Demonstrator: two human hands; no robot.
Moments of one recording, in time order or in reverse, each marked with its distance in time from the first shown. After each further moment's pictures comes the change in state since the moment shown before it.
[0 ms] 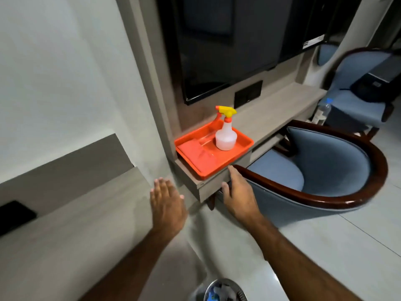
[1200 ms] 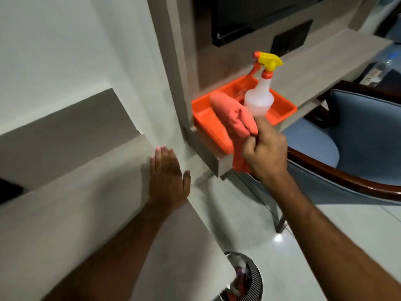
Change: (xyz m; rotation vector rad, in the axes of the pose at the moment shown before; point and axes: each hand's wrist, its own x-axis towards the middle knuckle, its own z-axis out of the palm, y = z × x) left_hand 0.042 -0.059 0.044 0.063 0.010 0.103; right_hand 0.082 0.007 0.056 -0.056 0.389 -0.293
